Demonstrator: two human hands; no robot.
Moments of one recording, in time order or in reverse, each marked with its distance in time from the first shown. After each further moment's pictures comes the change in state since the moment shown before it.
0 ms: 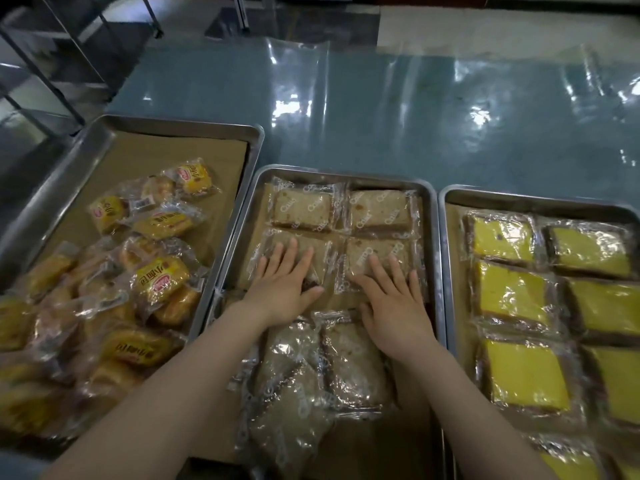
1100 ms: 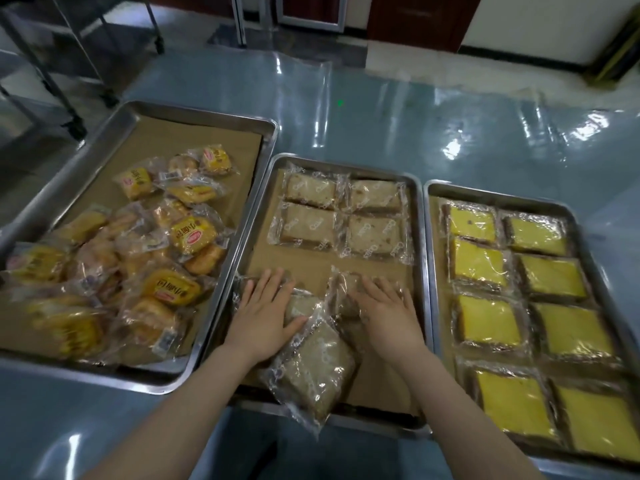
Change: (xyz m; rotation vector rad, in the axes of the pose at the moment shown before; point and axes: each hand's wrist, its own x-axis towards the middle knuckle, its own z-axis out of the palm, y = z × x) left_hand -0.118 -0.014 0.070 -0.090 0.292 0.055; right_hand -0.086 -0.040 0.005 -0.130 -0.028 0.038
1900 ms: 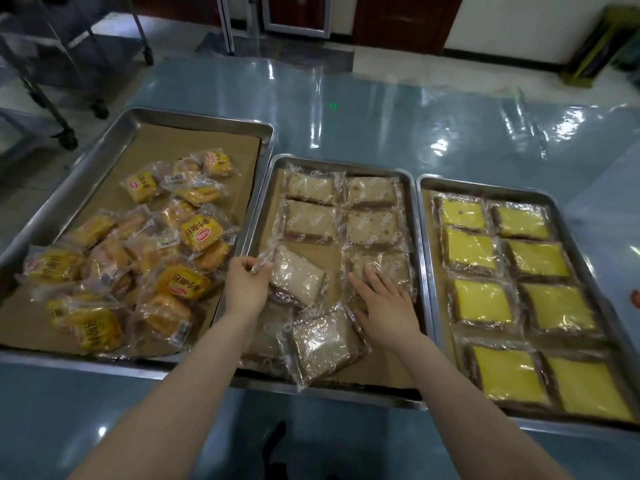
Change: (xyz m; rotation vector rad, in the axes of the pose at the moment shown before) left_hand 0.007 -0.002 -0.043 -1.015 0.393 -0.621; right_hand -0.004 -0.011 0.008 0.014 -0.070 0.077
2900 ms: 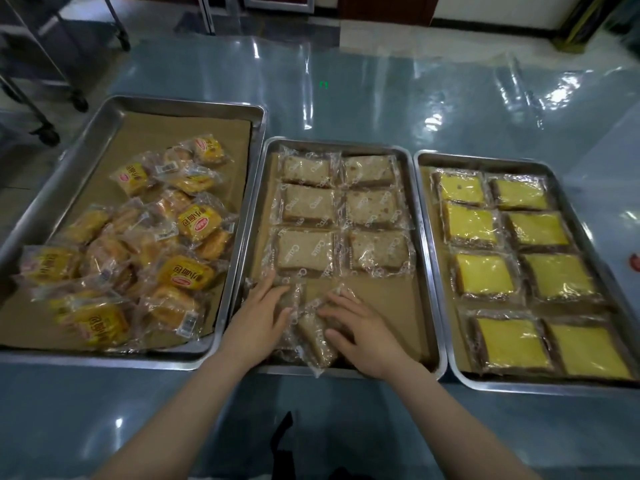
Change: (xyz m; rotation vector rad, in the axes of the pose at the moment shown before) left_hand -0.031 -0.059 -0.029 0.774 -0.461 0.571; right_hand -0.052 -0.046 0.026 0.459 -0.015 -0.216
